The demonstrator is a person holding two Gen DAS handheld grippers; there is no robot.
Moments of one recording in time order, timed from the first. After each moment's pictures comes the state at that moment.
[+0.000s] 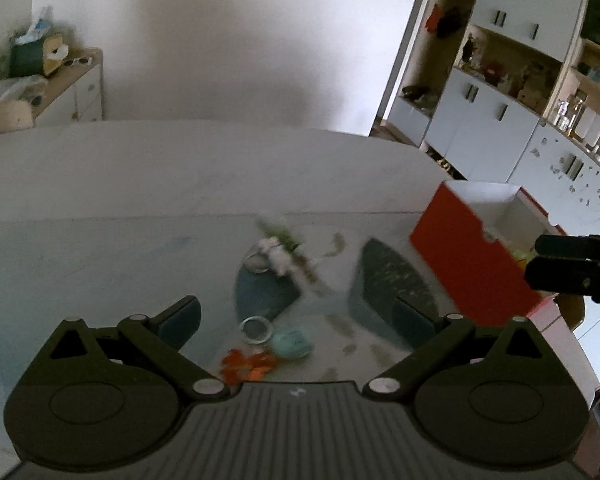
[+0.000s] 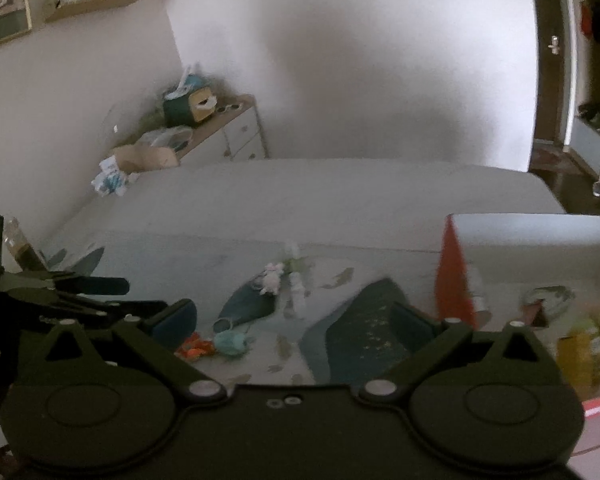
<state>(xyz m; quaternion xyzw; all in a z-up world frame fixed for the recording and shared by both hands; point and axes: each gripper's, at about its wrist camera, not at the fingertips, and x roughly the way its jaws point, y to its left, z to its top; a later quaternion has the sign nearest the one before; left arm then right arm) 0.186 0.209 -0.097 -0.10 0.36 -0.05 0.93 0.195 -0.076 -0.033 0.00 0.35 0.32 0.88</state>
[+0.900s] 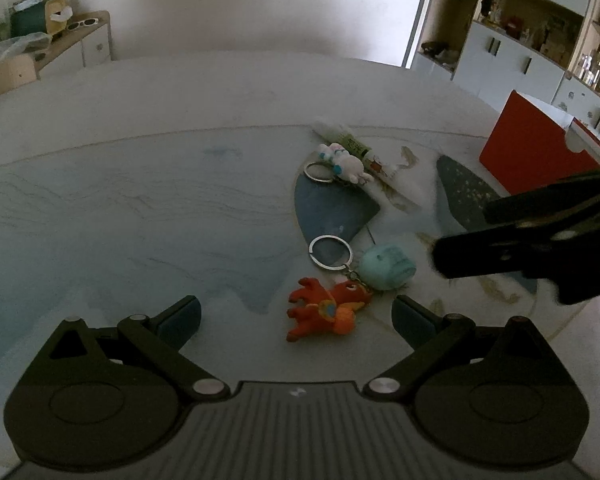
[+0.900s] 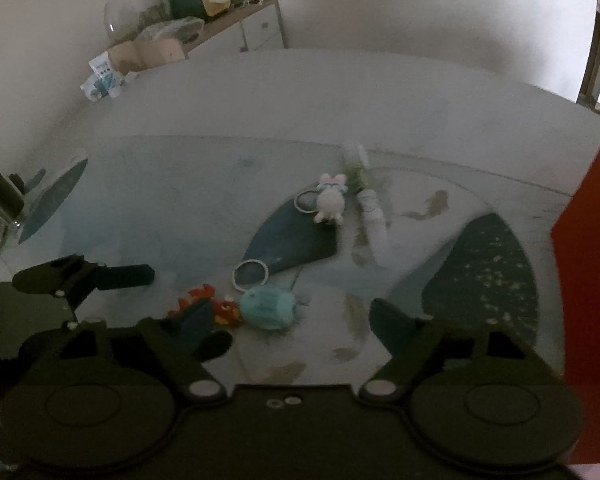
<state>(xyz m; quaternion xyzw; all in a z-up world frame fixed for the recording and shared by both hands) 0.201 0.233 -0.194 -0.06 0.41 -0.03 0.91 0.232 0.035 -0.116 -0.07 0.46 0.32 0.82</state>
